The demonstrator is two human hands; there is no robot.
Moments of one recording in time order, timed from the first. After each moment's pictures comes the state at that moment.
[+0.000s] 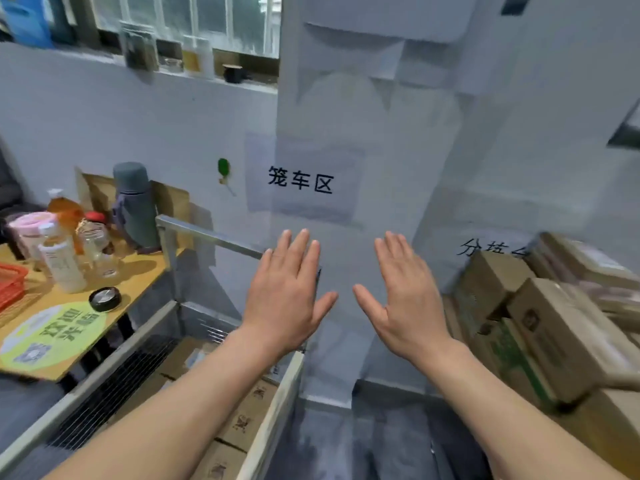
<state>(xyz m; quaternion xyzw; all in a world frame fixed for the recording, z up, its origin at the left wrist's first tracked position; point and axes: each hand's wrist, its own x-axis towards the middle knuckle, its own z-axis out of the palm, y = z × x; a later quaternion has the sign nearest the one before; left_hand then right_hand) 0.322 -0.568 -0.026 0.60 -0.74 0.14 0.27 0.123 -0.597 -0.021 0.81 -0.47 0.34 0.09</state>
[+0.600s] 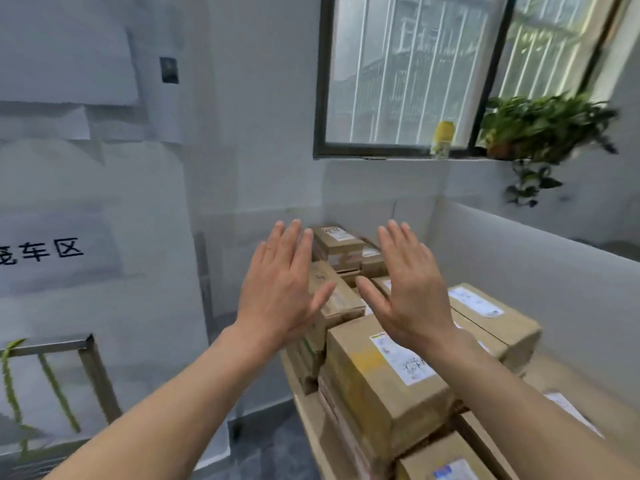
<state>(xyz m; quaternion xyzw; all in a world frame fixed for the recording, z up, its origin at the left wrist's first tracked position) -0.040 -0.500 0.082 0.37 -0.85 0.14 0.36 -0.233 -0.423 0.077 0.64 -0.62 0.35 0.29</state>
